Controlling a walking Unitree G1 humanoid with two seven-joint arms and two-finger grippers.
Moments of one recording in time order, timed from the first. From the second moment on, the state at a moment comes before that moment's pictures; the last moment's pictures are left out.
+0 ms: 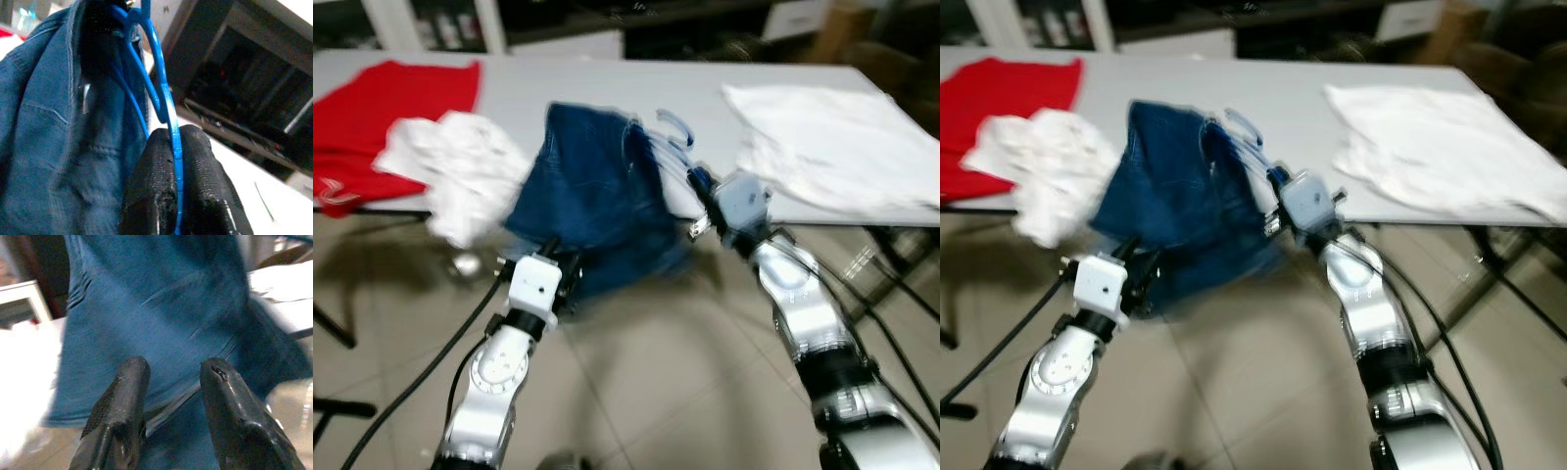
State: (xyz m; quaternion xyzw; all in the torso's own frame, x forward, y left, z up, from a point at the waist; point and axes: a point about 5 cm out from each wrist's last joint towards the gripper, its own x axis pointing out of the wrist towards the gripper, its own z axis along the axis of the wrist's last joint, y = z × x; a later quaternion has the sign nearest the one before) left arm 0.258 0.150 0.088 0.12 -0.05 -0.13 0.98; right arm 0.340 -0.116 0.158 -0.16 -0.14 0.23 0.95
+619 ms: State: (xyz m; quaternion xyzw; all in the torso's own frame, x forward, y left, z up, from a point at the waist) left arm 0.259 0.157 0.089 0.12 -0.05 -0.13 0.98; right arm 0.370 -0.116 0.186 -0.11 -0.16 0.16 0.97
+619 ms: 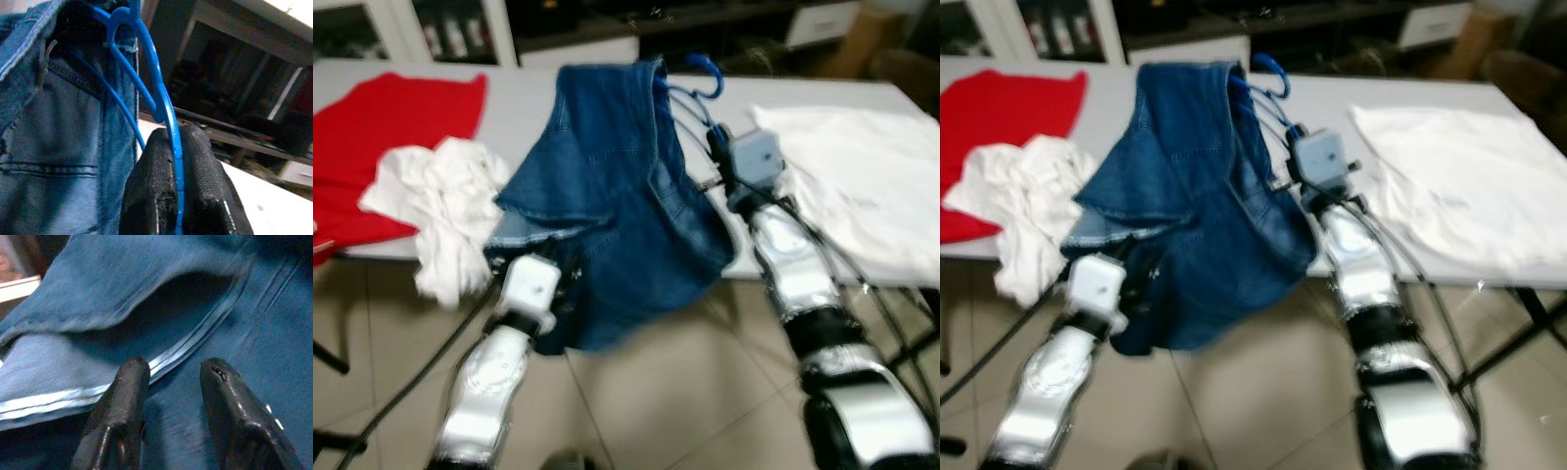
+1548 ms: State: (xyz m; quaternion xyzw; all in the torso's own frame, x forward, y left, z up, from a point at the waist) left arm 0.259 0.143 0.090 0.11 -0.06 -0.14 0.98; right arm 0.372 -0.118 0.151 -0.14 -0.07 0.20 0.97
